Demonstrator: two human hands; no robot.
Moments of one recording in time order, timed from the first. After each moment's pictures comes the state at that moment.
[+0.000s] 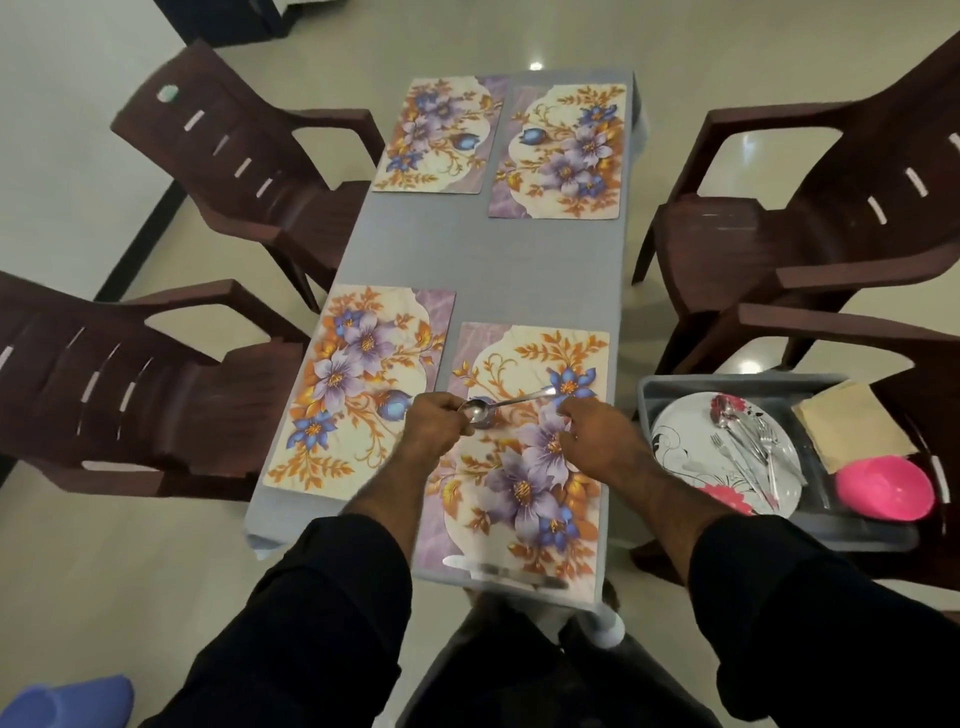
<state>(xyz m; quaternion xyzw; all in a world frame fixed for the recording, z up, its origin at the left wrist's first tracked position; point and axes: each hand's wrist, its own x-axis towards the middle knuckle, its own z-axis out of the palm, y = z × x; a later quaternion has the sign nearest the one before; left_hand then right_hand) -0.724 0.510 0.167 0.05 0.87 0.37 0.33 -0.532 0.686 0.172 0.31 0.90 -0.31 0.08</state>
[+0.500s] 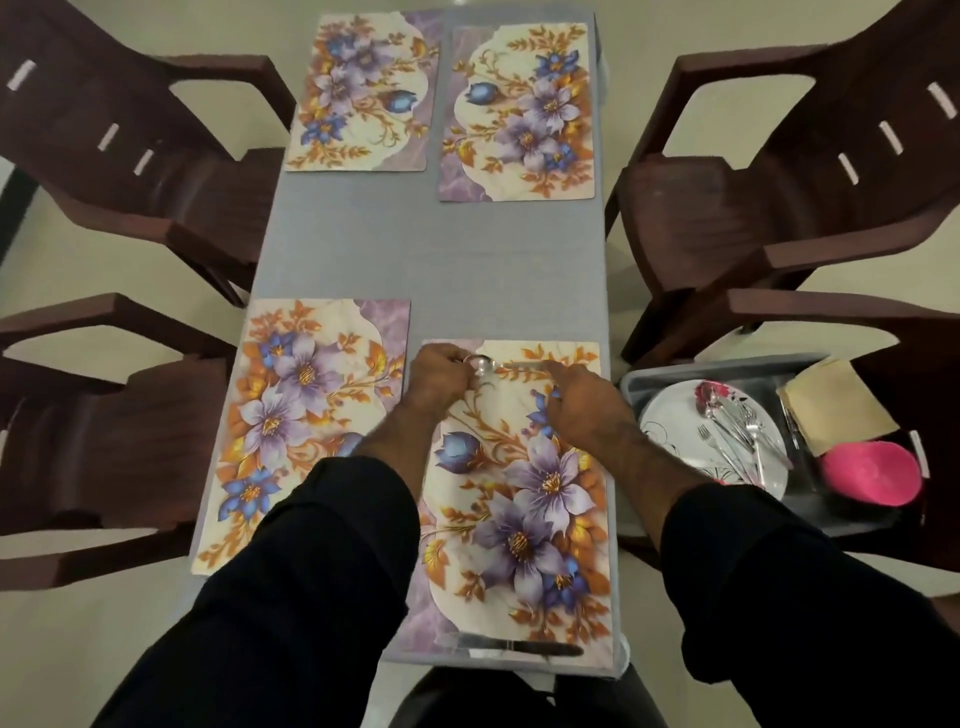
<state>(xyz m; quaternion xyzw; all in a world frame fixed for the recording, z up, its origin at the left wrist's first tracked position) -0.820 0.640 0.105 0.08 0.85 0.37 0.37 -0.622 0.752 0.124 0.37 0.86 -0.33 0.09</state>
